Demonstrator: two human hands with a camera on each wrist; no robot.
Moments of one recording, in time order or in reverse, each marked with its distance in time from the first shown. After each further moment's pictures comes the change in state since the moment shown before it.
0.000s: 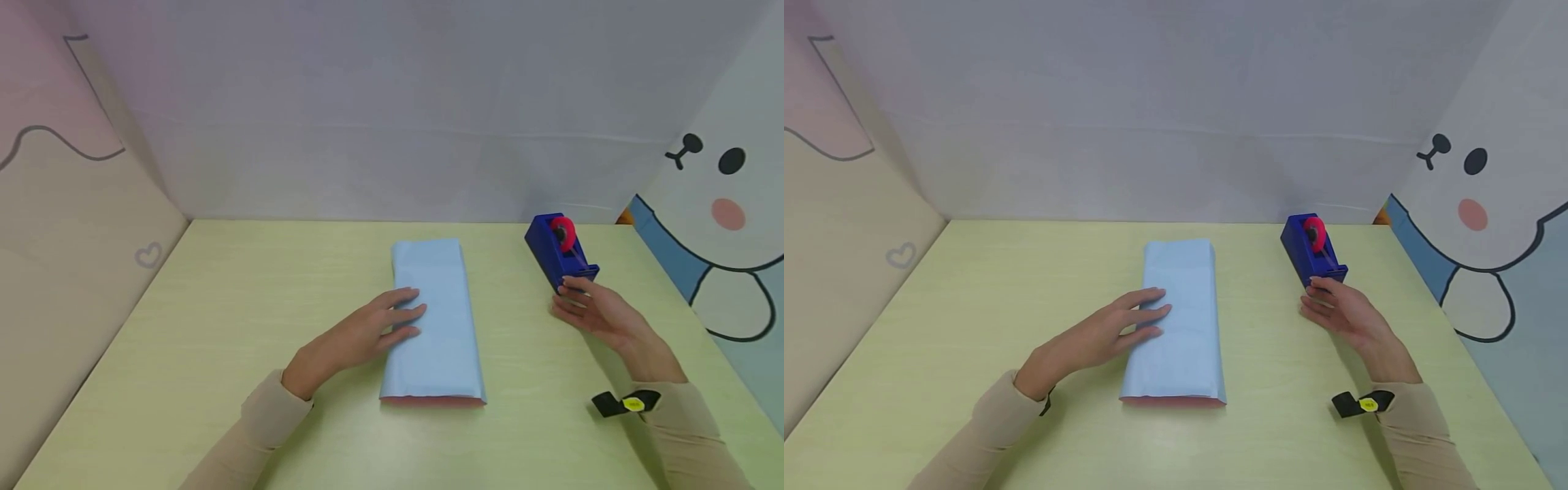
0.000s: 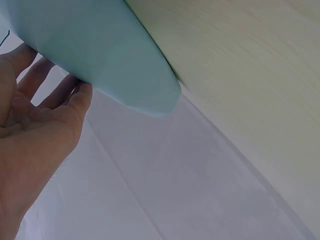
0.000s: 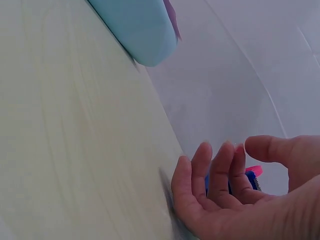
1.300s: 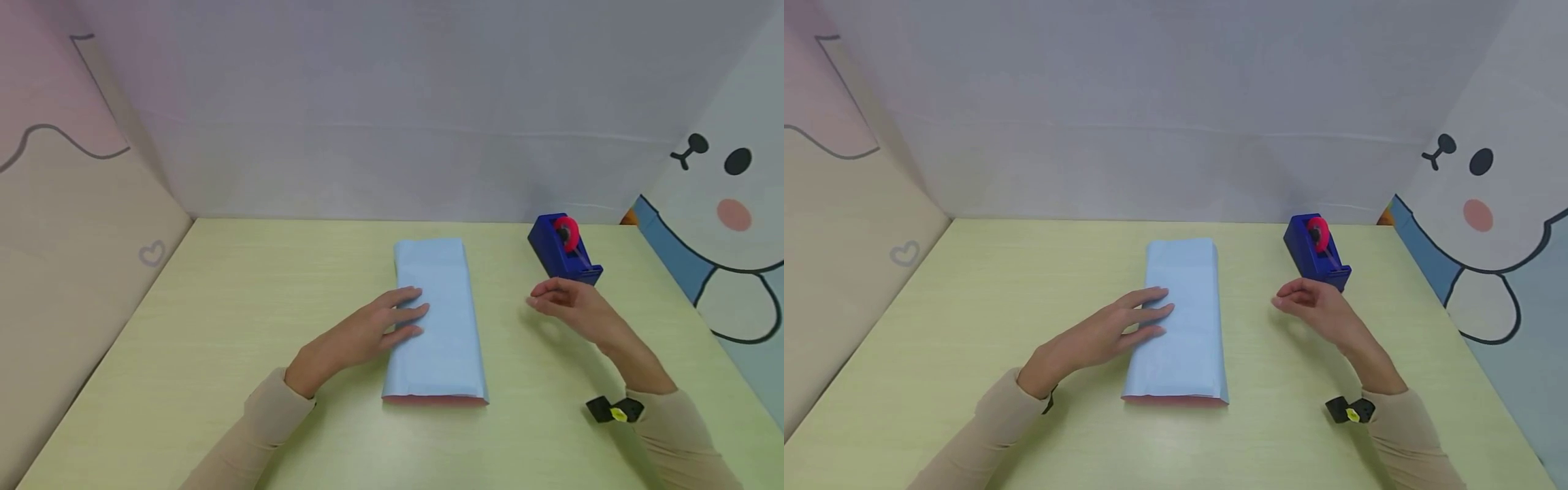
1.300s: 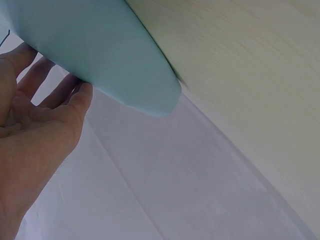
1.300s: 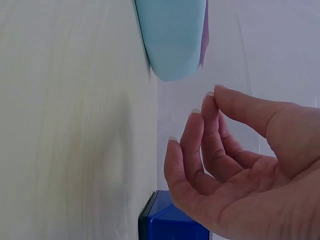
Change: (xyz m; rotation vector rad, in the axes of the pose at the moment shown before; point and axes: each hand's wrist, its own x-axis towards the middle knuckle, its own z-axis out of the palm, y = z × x) left_hand 0.001 0.000 -0.001 -0.004 -0.026 -0.019; right_hand -0.006 0.010 0.054 -1.181 0.054 -0.261
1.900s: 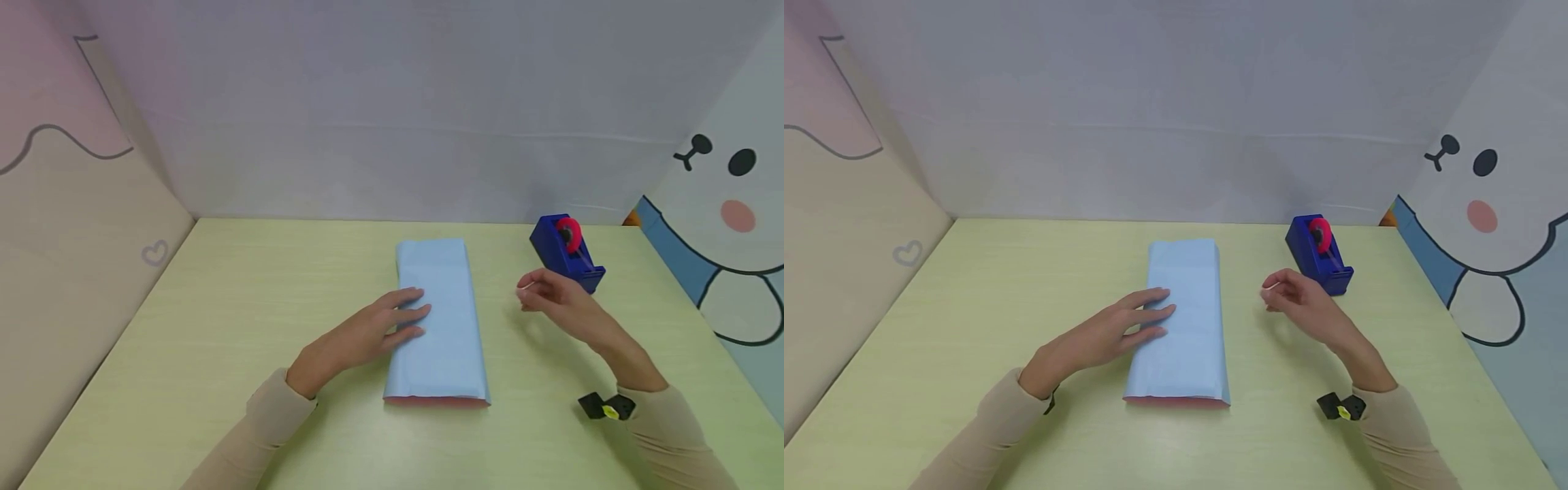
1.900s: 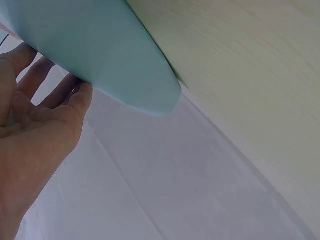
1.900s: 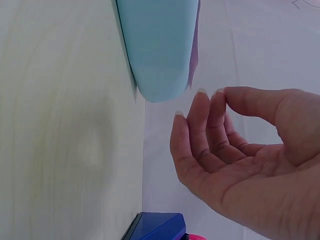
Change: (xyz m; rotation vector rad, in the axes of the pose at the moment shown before) left_hand 0.001 0.001 0.000 0.000 -0.014 -0.014; right_hand 0.001 -0.022 0.009 0.131 -0.038 -0.192
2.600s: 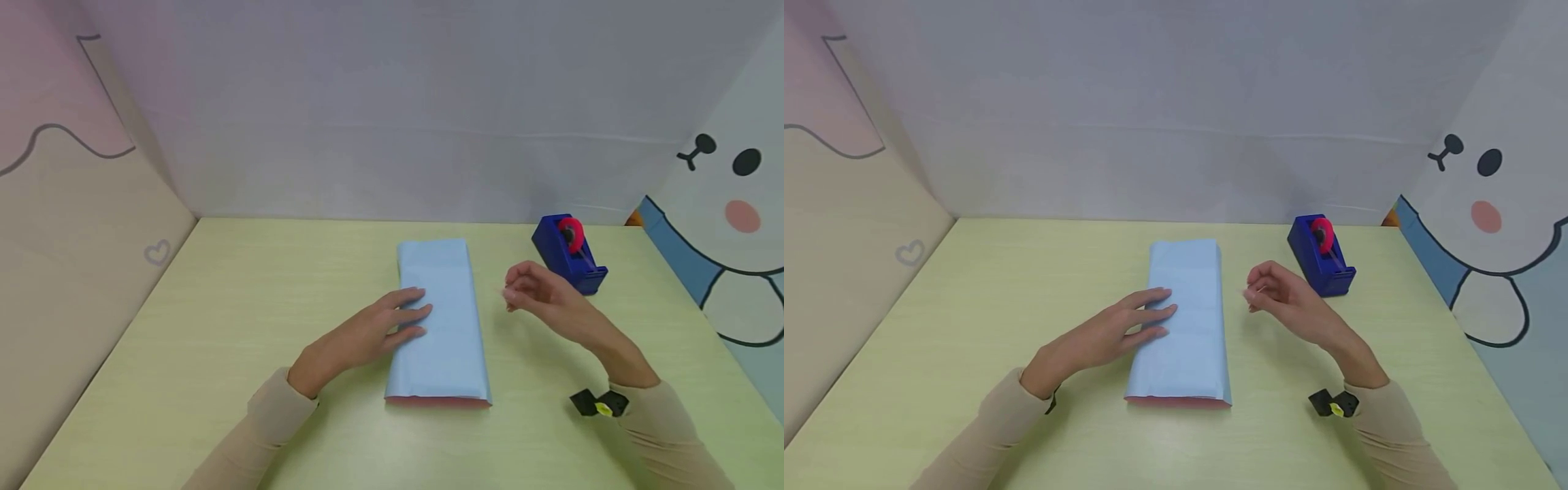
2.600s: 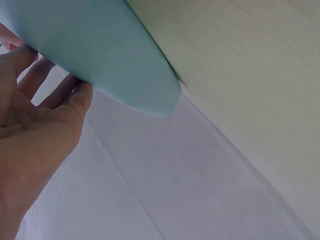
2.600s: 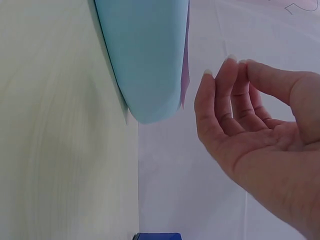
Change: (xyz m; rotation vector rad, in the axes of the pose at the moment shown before) left_hand 0.000 0.000 0.000 -0.005 -0.004 -0.007; right_hand 0.007 -0.012 0.012 0.169 -0.098 -0.233
